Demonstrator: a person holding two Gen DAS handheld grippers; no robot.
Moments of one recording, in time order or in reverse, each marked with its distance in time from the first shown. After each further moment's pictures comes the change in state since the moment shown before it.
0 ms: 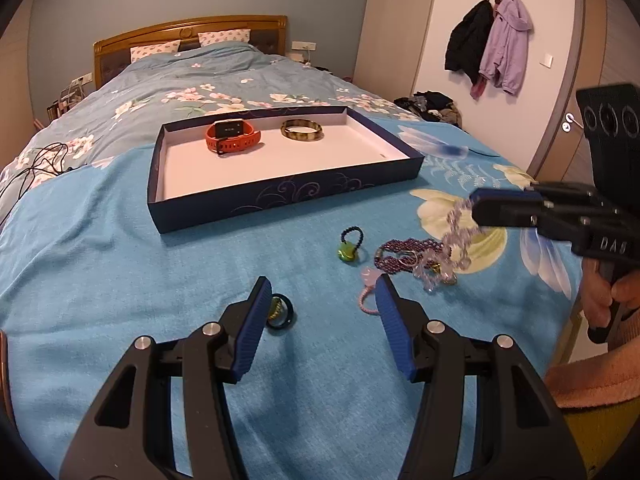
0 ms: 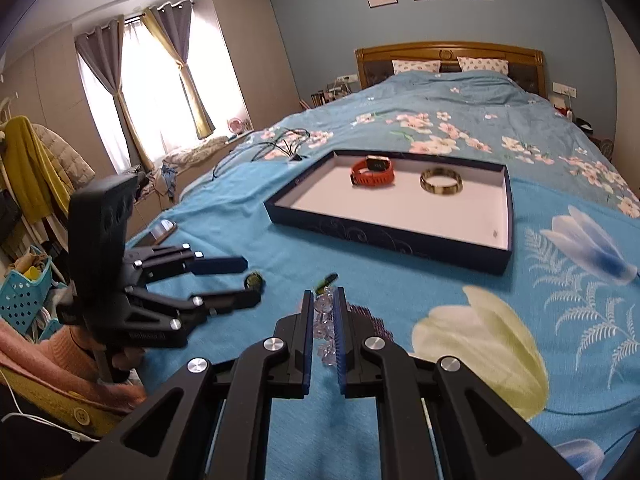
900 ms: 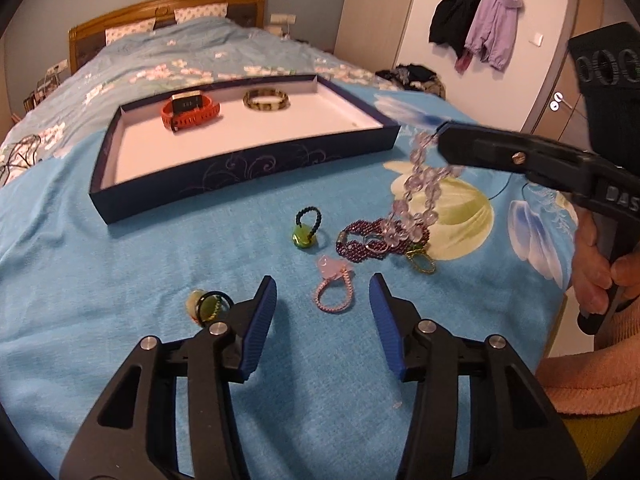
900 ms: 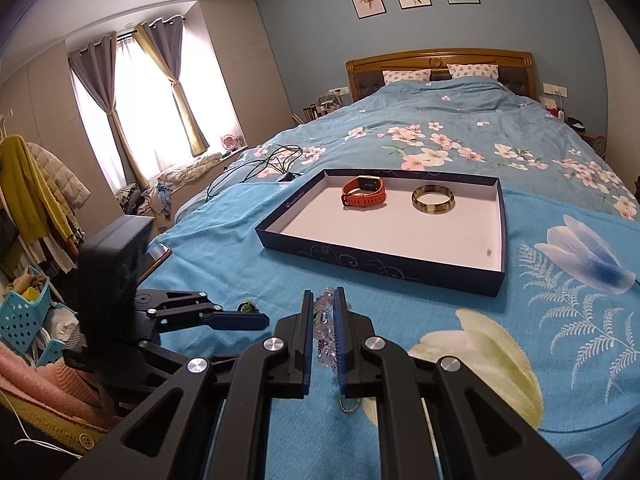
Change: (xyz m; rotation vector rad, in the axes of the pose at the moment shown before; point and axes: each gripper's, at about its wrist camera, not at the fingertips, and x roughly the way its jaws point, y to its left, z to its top) left arm 0.036 -0.018 0.005 0.016 0.128 -0.075; right arm 0.008 -0.008 0.014 0.040 -0.044 -0.014
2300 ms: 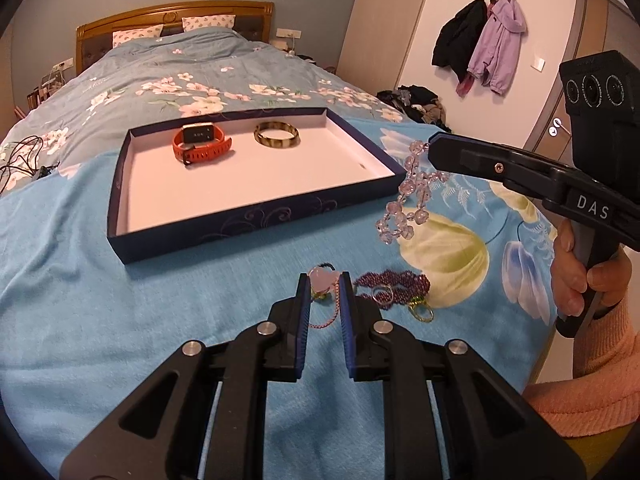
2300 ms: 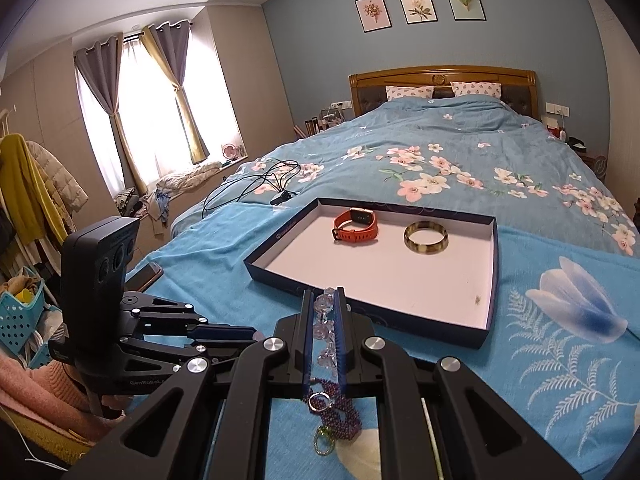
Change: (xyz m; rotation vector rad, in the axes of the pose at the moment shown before) left arm -0.023 0.015 0.028 -0.036 -0.086 -0.018; right arm 0.003 -0.011 0.035 -0.041 -0.045 -0.008
